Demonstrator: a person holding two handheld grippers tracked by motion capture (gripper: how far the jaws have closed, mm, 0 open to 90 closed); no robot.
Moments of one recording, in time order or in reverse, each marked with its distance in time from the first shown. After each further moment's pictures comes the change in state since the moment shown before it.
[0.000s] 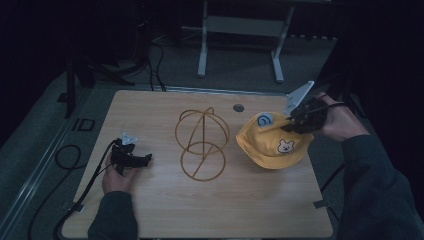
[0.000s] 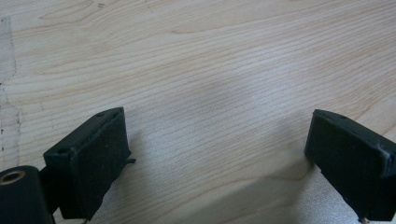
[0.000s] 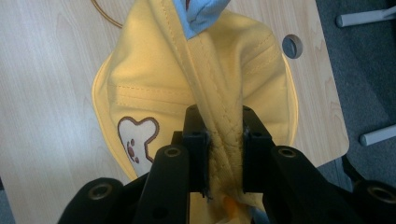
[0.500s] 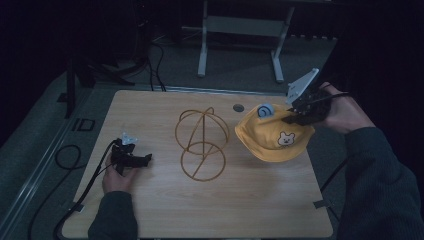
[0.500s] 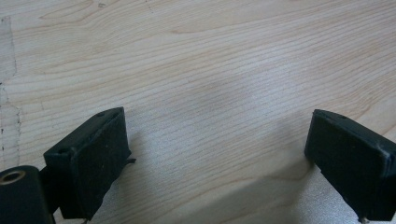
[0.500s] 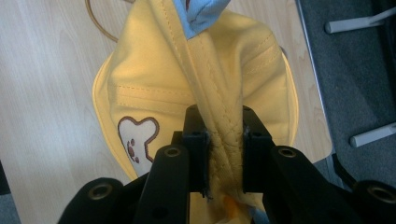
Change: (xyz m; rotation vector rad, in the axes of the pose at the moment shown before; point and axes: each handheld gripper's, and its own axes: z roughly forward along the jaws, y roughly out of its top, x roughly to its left) left arm 0.000 0.000 0.000 0.000 0.002 0.001; right arm -0.007 0.014 -0.025 -0.024 -0.020 0.009
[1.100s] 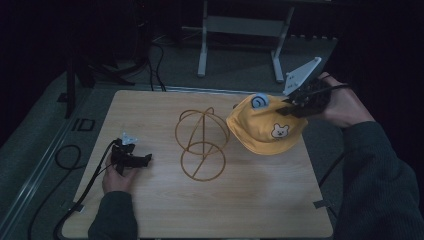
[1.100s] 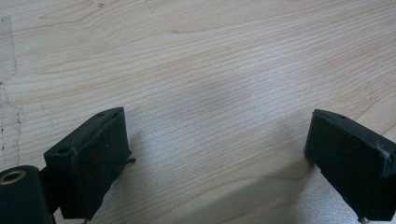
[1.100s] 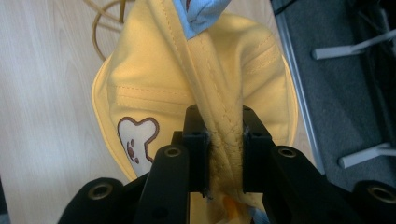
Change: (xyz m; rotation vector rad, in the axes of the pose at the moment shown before) left arm 0.000 0.000 0.000 -0.001 0.001 -0.001; right arm 0.000 0.023 -0.021 -0.087 -0.024 -0.029
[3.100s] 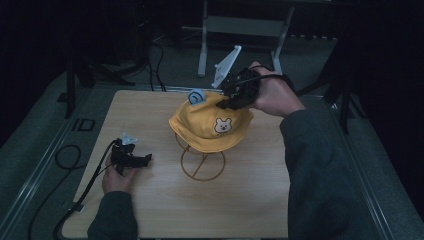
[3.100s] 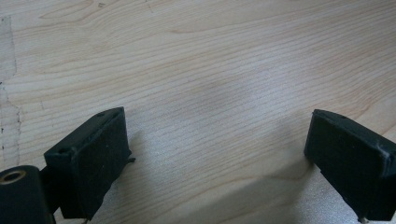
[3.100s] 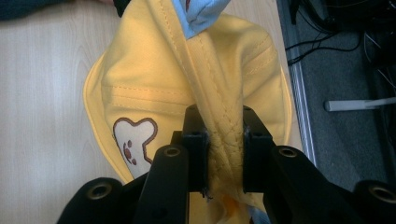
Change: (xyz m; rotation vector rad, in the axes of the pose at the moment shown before) left arm 0.000 0.000 0.000 -0.002 0.000 0.000; right arm 0.021 0.135 0.050 -0.061 0.071 -0.124
